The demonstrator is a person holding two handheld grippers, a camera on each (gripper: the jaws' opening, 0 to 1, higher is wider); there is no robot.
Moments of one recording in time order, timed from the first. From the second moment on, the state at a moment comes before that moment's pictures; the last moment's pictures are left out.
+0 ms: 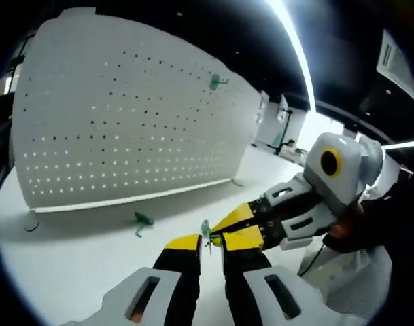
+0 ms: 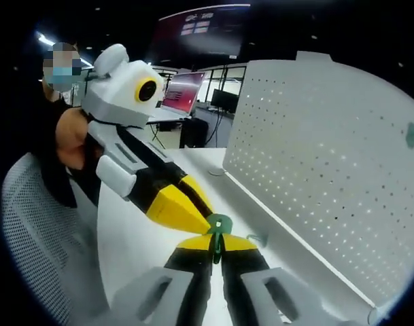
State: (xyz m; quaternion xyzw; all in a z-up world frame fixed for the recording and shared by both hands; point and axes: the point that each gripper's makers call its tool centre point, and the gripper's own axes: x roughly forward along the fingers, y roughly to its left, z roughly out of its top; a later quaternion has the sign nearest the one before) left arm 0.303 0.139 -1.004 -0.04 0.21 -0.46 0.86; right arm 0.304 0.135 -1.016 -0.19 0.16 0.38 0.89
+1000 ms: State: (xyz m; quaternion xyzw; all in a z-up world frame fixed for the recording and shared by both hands) left arm 0.300 0.131 -0.987 0.00 0.16 -0.47 0.87; right arm 0.324 0.083 -1.002 -0.14 0.16 0.29 0.93
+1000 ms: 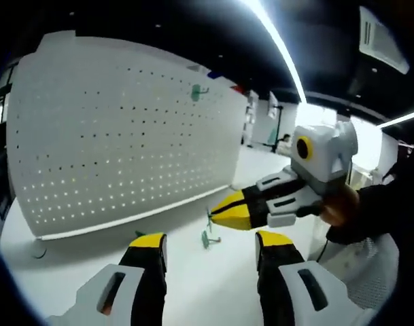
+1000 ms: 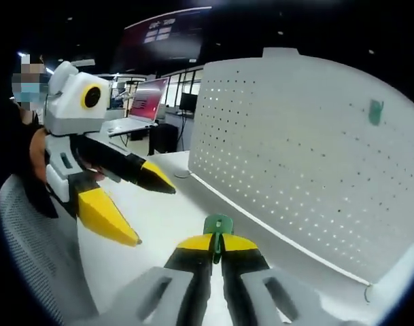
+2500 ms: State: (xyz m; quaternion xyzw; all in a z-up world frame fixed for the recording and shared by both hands) left arm 0.294 0.129 -0.970 0.04 0.12 -0.48 0.87; right arm 0.400 -0.070 -0.831 -0.11 0.02 0.06 0.99
